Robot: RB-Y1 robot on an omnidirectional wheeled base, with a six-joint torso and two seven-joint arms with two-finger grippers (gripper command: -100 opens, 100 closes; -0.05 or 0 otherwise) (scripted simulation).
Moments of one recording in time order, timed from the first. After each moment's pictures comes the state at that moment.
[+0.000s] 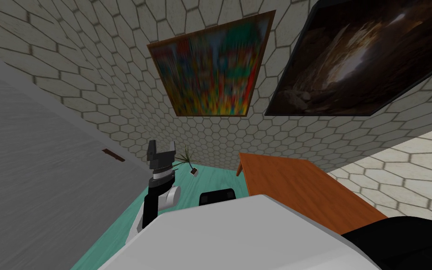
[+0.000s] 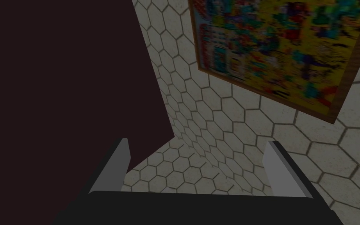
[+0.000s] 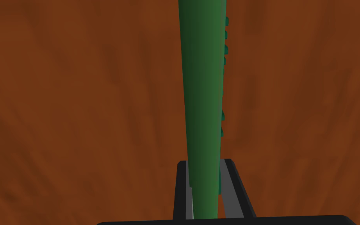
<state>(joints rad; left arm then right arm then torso) 0.45 0.04 -0.04 -2.25 0.00 -0.59 0.15 0.47 -1.24 1.05 -1.22 -0.39 -0.15 0.44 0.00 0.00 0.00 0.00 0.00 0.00</state>
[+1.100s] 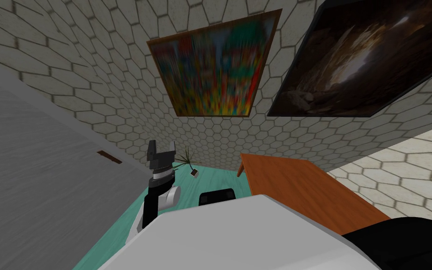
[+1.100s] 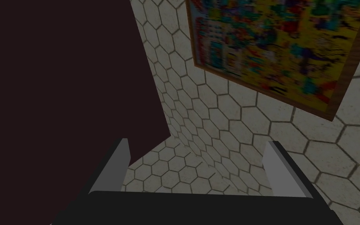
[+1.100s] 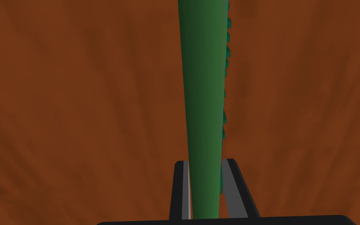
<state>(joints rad) 0.45 0.04 -0.04 -2.25 0.00 -0.59 0.15 0.44 -1.17 1.08 -1.01 -0.30 -0.31 0.36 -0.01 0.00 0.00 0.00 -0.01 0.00</state>
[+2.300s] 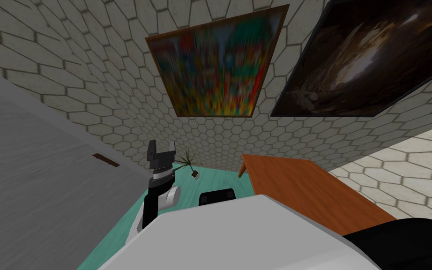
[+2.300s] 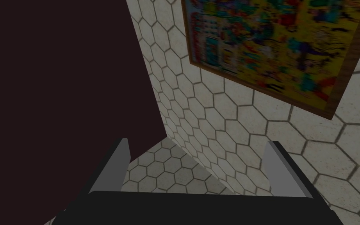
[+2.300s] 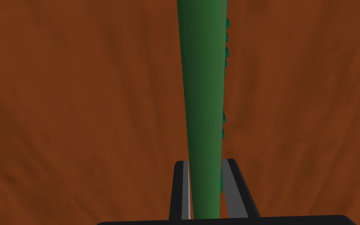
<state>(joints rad) 0.45 0.04 -0.04 -2.25 0.00 -0.59 0.15 0.40 -1.10 1.10 -0.70 -0.18 -0.53 0.26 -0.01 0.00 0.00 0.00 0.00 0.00</state>
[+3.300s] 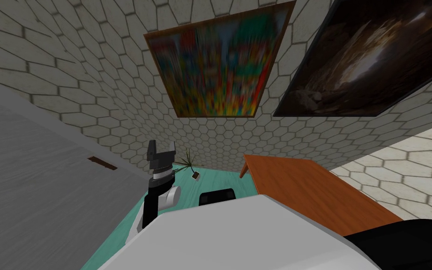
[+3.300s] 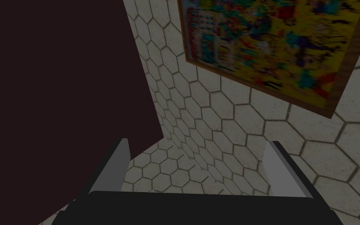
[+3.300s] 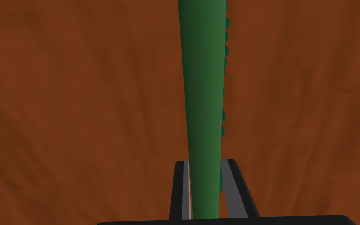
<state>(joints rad) 0.45 0.04 -0.04 -2.25 0.00 -0.59 0.15 0.37 -1.03 1.12 -0.42 -0.08 -0.74 0.18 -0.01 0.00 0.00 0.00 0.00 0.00</state>
